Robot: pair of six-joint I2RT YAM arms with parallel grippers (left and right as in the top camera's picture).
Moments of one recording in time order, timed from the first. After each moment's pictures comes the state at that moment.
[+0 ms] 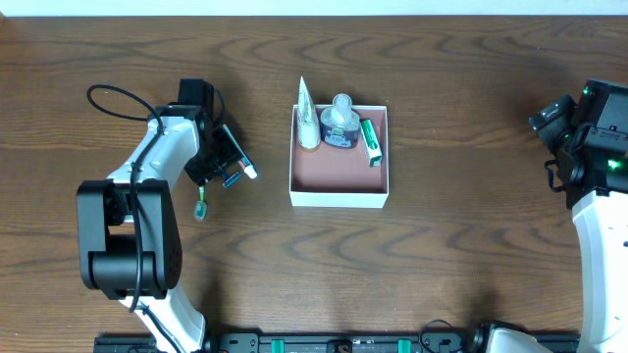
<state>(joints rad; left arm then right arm) -0.02 1.91 1.24 -0.78 0.04 -0.66 -0.22 1.31 1.17 -0.70 0.29 0.67</state>
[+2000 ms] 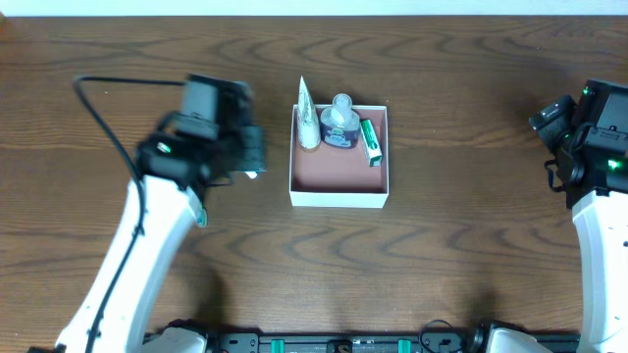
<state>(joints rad) -0.32 1.36 1.28 -0.90 0.08 -0.26 -0.22 1.31 1.17 -0.70 0.29 0.67</state>
